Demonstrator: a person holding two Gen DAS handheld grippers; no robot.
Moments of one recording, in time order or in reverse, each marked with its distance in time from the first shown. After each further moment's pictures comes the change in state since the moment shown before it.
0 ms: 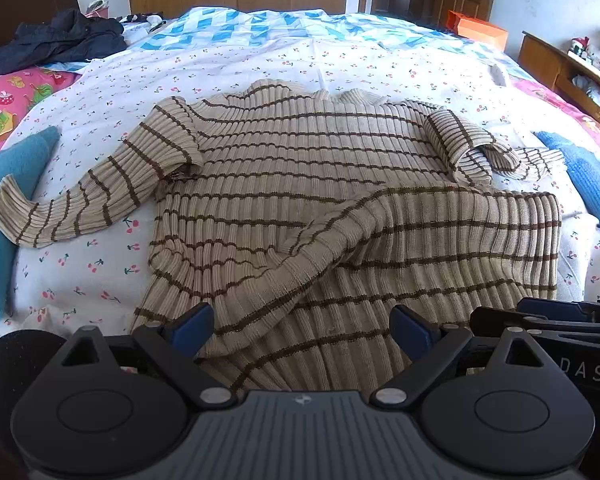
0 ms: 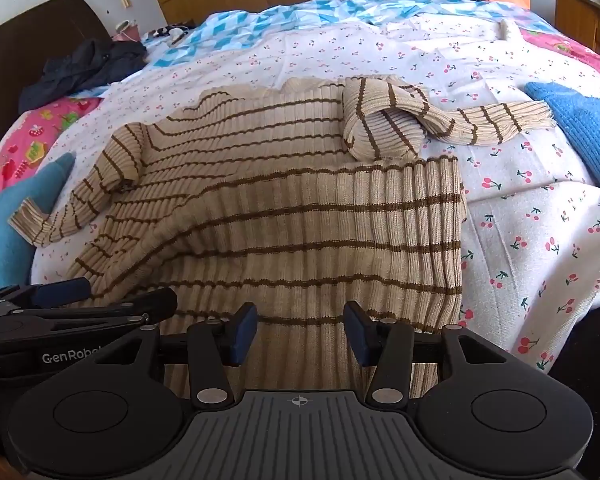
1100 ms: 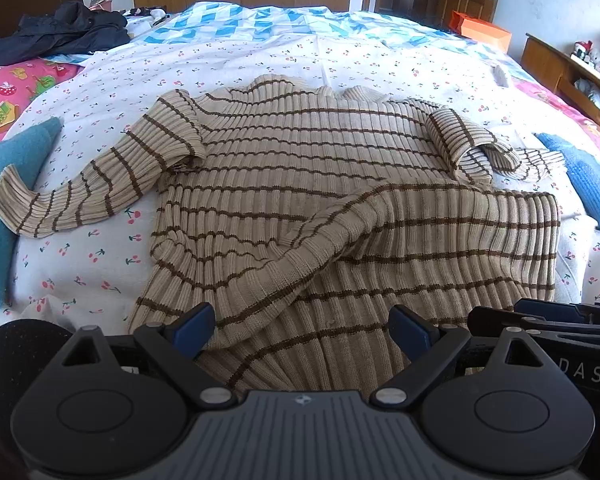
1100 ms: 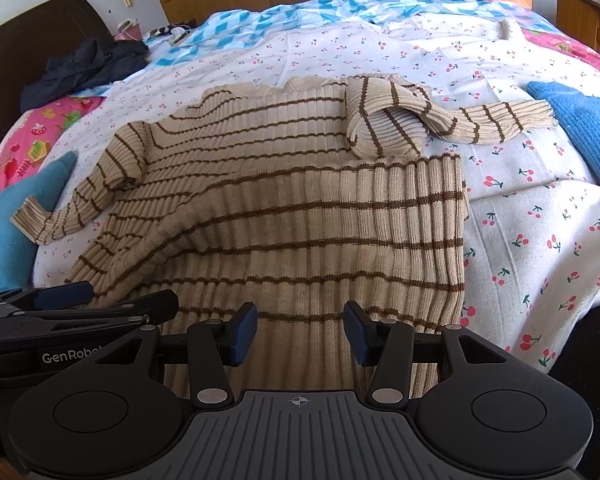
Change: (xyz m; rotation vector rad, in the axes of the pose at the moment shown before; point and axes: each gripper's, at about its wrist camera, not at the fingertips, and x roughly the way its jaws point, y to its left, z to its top) left arm -0.001 0.002 -0.003 -0.018 0.011 -0.005; right arm -0.001 0.001 -0.002 -0.002 -0.002 0.007
